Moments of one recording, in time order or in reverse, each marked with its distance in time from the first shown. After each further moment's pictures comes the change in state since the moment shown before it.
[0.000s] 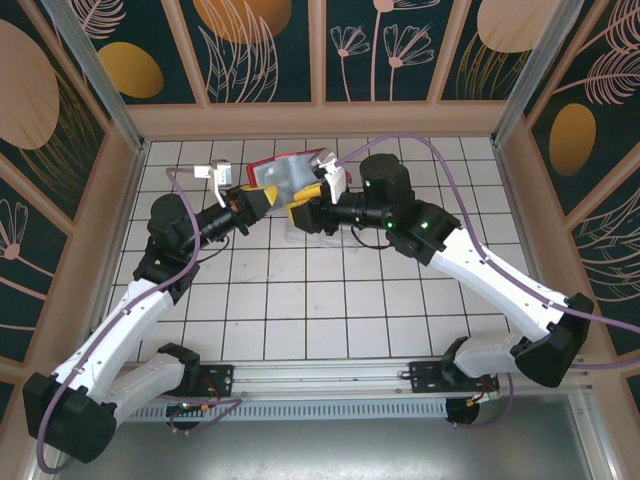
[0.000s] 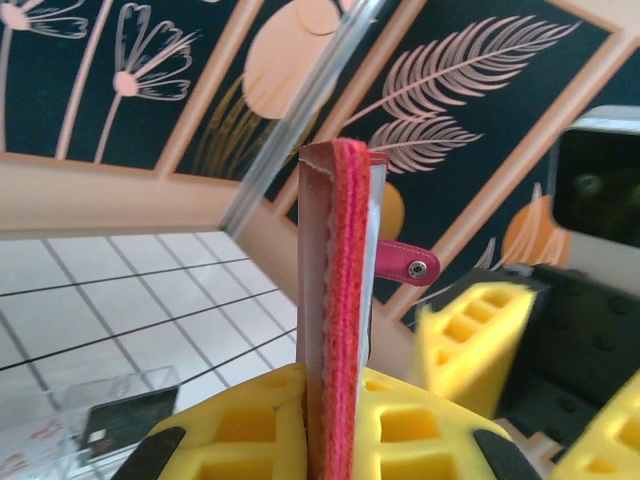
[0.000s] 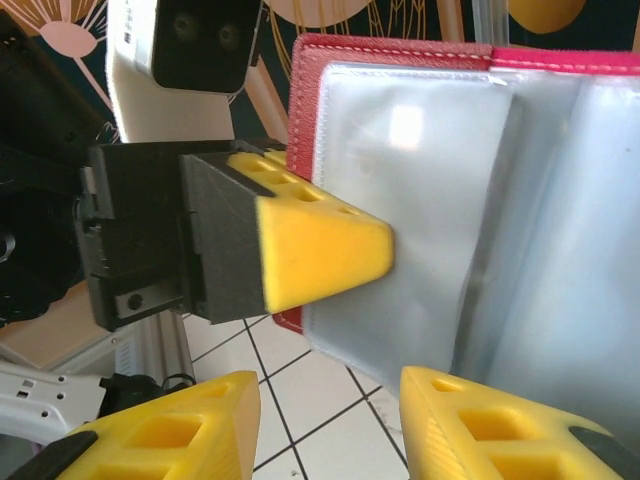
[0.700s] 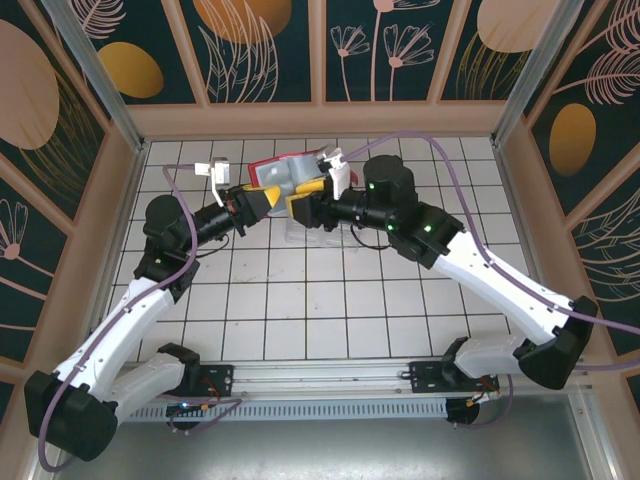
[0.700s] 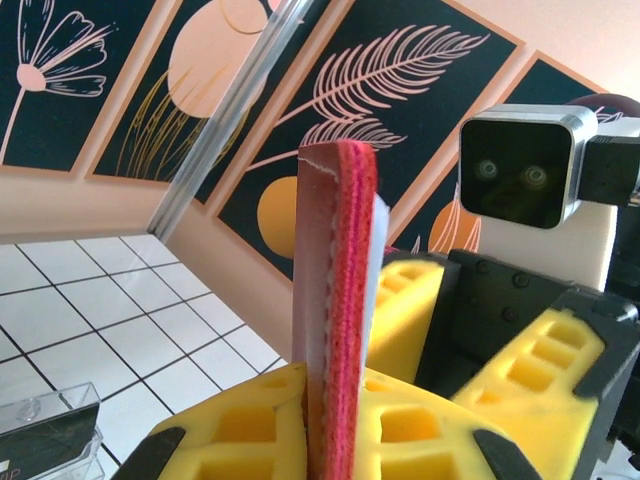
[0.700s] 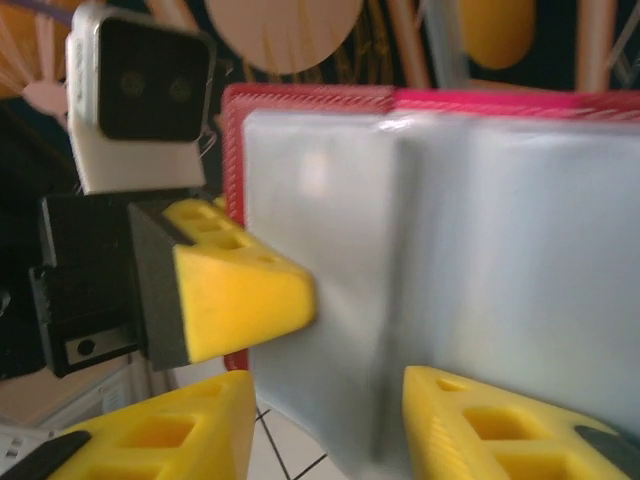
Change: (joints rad) left arm 0.004 0.009 0.000 0.100 0.112 -0.089; right arm 0.017 -0.042 -0.008 0.034 0.126 0.059
